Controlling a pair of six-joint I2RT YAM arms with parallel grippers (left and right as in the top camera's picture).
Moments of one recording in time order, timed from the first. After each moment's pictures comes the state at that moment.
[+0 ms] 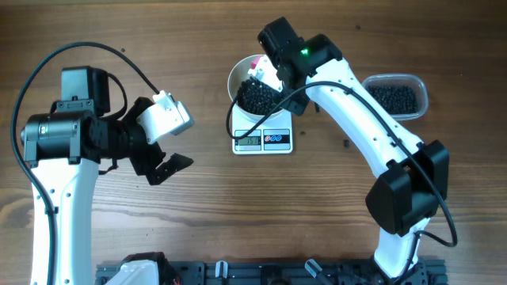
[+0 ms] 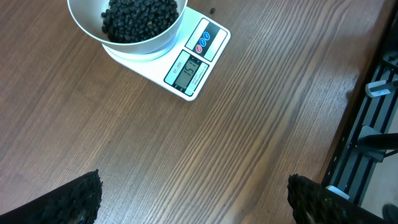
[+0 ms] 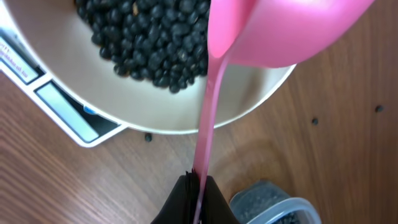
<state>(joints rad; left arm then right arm) 0.06 1.28 1.39 -1.41 0.56 1.06 0.55 2.00 1.85 -1.22 0.23 -0.57</state>
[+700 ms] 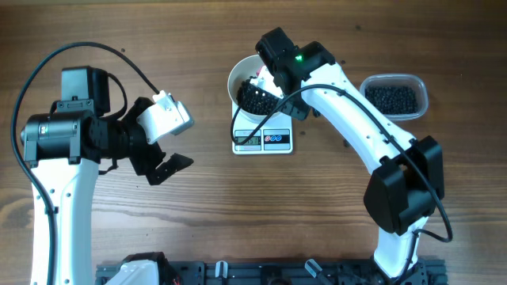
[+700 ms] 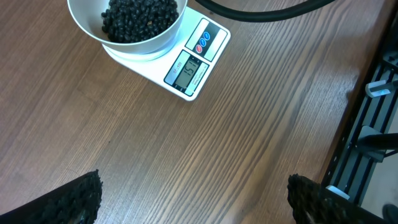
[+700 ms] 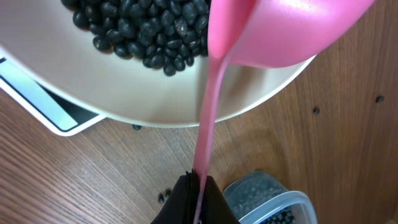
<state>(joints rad) 0.06 1.28 1.39 -1.41 0.56 1.06 0.55 2.01 1.79 -1.19 0.31 -0.60</state>
